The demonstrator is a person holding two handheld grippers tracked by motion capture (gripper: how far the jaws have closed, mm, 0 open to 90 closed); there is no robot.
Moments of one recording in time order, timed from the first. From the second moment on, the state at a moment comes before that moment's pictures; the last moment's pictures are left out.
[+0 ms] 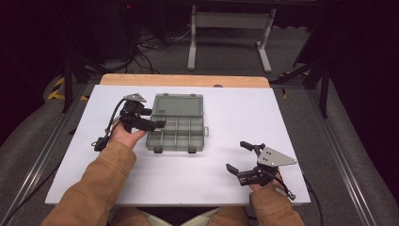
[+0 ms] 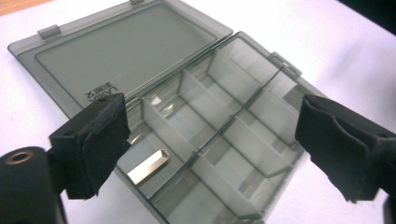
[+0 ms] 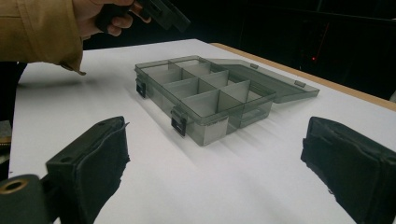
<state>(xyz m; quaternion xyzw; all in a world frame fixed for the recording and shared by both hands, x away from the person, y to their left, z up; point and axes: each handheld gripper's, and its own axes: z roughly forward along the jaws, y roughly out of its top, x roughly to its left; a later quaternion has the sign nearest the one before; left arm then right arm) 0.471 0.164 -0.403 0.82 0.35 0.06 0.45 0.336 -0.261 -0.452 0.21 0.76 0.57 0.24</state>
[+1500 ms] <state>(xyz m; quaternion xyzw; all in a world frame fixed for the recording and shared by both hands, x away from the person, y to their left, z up) 0.358 0.212 -0.403 0.76 0.24 0.16 0.59 0.335 -0.260 -0.452 0.21 0.76 0.57 0.24</state>
